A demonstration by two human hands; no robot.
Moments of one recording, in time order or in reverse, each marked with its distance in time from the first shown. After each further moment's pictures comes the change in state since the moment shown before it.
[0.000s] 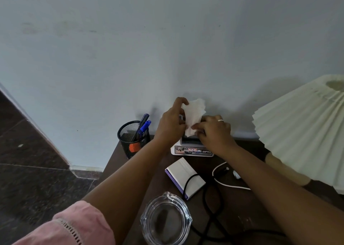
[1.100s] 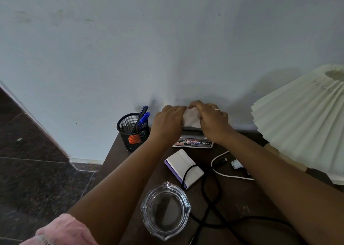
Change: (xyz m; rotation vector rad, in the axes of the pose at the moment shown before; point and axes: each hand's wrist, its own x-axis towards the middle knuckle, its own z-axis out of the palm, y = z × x) left_hand -0.014 -0.011 0.000 0.631 -0.036 0.151; right_hand 0.002 -0.007 -0.011 0.201 -0.026 0.024
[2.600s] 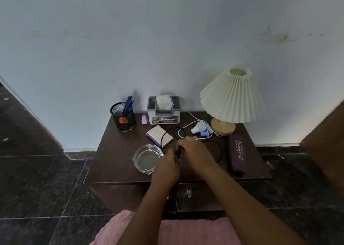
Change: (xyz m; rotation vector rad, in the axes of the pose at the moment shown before) left_hand -0.202 0.134 -0.040 -0.517 -0.308 -0.376; right_hand -0.209 -0.032 -0.027 -0.062 -0.090 0.015
